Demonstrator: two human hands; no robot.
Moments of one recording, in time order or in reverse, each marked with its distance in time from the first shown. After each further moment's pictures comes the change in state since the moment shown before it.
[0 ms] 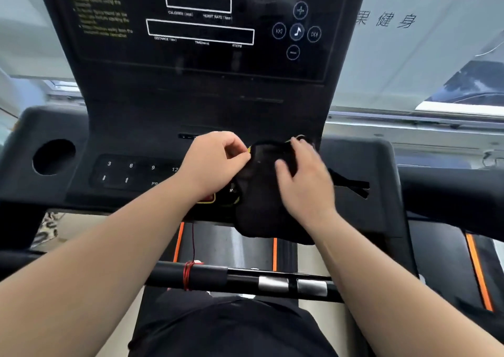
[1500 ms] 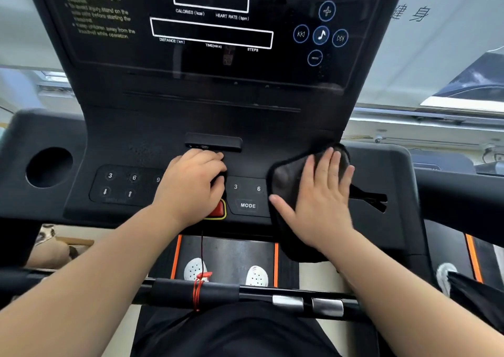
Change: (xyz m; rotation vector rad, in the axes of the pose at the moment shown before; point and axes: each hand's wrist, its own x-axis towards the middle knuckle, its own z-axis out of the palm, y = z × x) left_hand -0.011 -0.072 -0.012 0.446 0.005 0.227; right_hand 0.002 0.021 0.022 -0.723 -0.203 -0.109
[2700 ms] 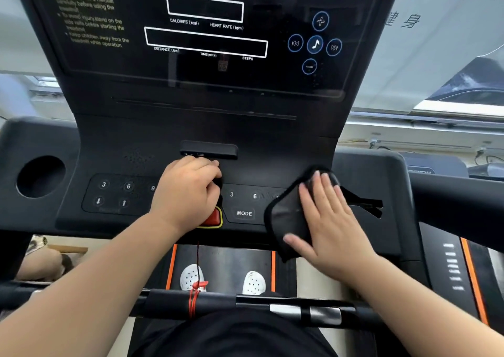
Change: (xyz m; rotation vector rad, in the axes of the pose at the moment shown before) left_hand 0.007 -0.001 0.004 -0.042 0.048 0.006; right_hand -0.031 0.046 0.004 -0.024 -0.085 -0.309
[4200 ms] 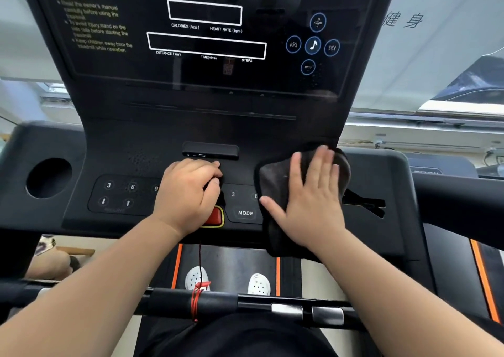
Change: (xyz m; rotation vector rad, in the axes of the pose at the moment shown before) left_hand -0.005 0.000 -0.002 -0.121 -0.001 -0.081; right_hand 0.056 -0.037 -0.009 0.085 0.073 0.287
